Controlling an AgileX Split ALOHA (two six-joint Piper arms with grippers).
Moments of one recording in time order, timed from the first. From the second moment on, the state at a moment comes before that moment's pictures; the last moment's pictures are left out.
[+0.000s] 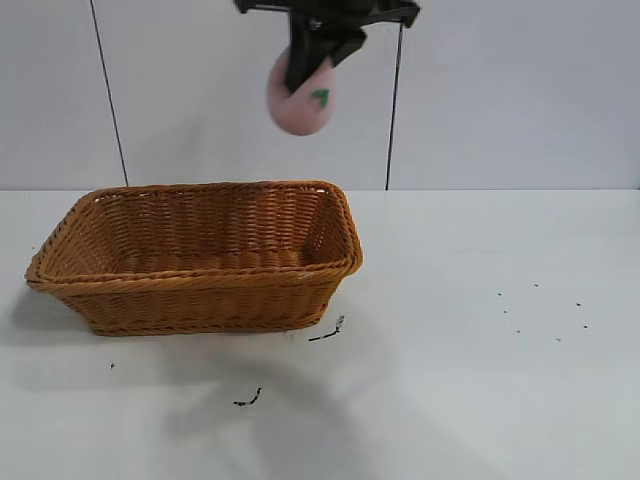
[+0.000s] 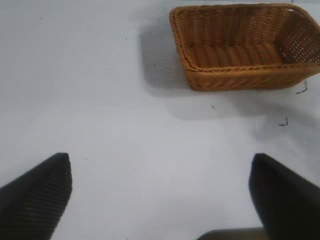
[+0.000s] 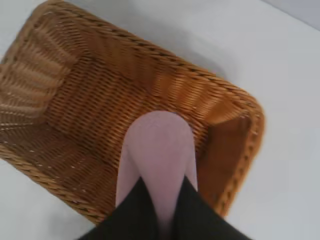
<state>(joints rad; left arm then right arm) -0.02 -0.01 -0.50 -0.04 1.07 0.00 0.55 2.18 -2.15 0.11 1.11 -0.08</state>
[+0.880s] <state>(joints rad) -0.02 -0.01 -0.50 -0.04 1.07 0.00 0.65 2.48 -2.15 0.06 0.89 -0.08</state>
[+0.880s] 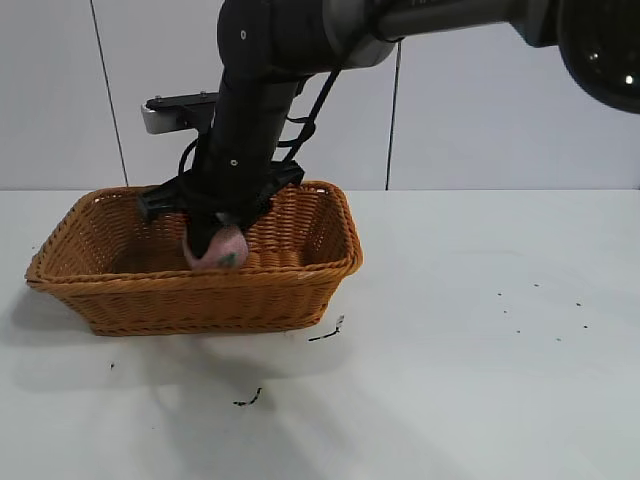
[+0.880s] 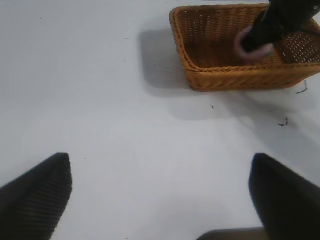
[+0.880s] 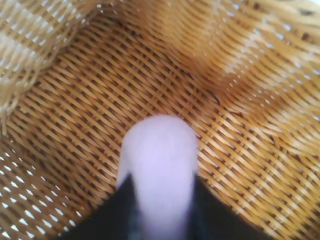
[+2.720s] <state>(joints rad) -0.02 -0.01 -0.50 -0.04 1.07 0.00 -0.01 2.14 -2.14 0.04 1.21 -0.06</state>
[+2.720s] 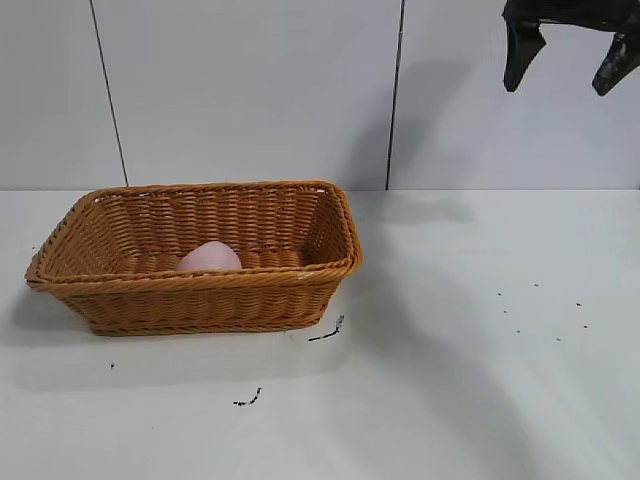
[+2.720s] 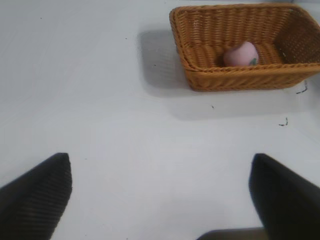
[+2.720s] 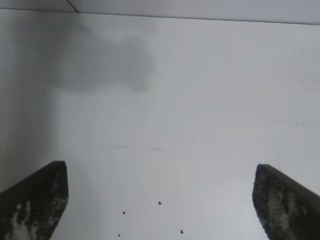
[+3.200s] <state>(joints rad) -0.02 -0.01 -0.50 -0.04 1.07 0.00 -0.01 1.59 -1.50 0.07 1.21 -0.05</state>
